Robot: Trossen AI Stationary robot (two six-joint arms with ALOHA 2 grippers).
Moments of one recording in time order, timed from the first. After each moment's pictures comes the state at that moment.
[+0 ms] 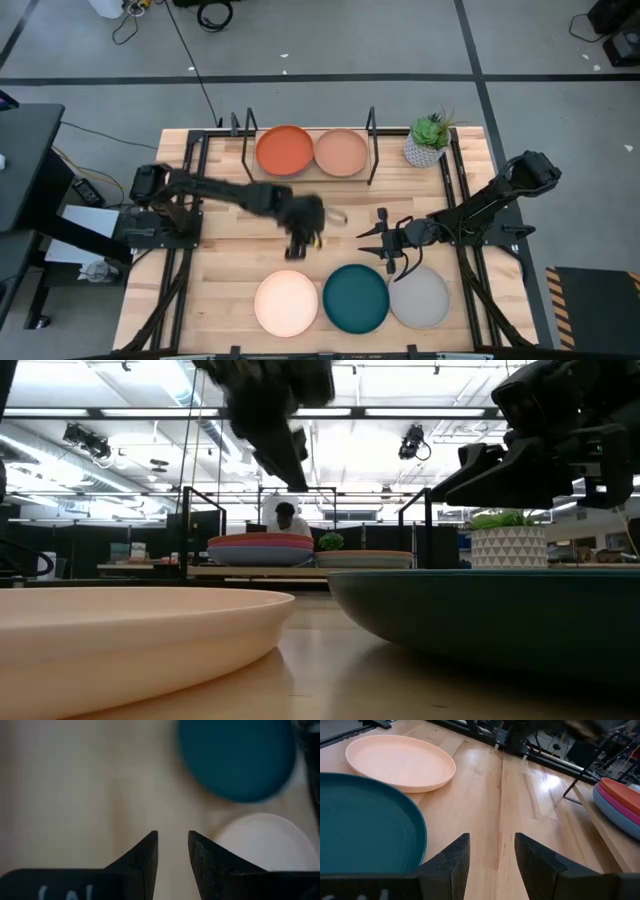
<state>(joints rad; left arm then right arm) -0.10 1.73 1.32 -0.60 0.17 -0.05 0.35 1.41 0.30 0.77 0.32 -0.23</state>
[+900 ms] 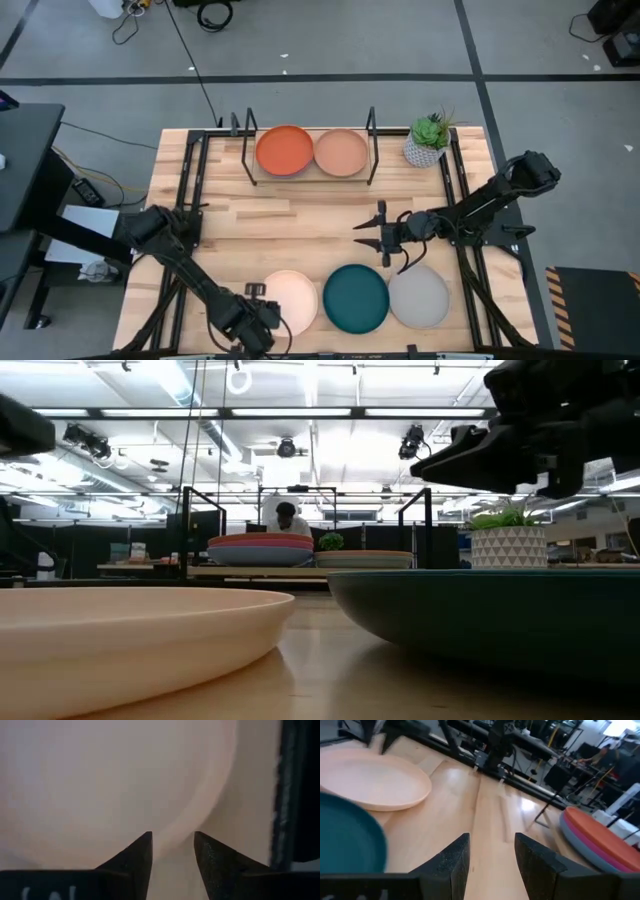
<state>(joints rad) -0.81 1.94 1.35 -0.77 -0.11 -0.75 0.29 1.41 0.30 0.91 0.32 -0.38</state>
